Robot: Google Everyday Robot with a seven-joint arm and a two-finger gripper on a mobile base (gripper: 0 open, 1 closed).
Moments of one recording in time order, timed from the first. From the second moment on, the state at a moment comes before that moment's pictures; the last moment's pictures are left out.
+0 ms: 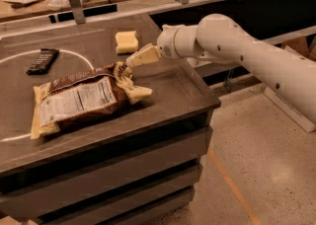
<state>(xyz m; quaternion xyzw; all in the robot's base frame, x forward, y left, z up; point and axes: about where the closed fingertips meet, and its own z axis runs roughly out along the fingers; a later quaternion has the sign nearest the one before) 0.733 0.025 0.884 -0.41 0.72 0.18 0.53</state>
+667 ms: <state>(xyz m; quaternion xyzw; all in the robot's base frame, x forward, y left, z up) 0.787 0.076 0.869 -0.36 0.73 0.19 0.56</state>
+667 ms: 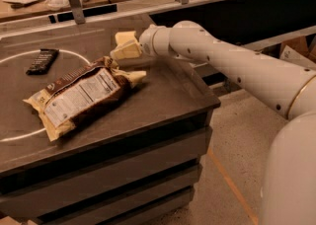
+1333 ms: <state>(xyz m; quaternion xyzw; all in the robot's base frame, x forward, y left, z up) 0.804 0.106 0.859 -0.36 0.73 0.20 0.55</state>
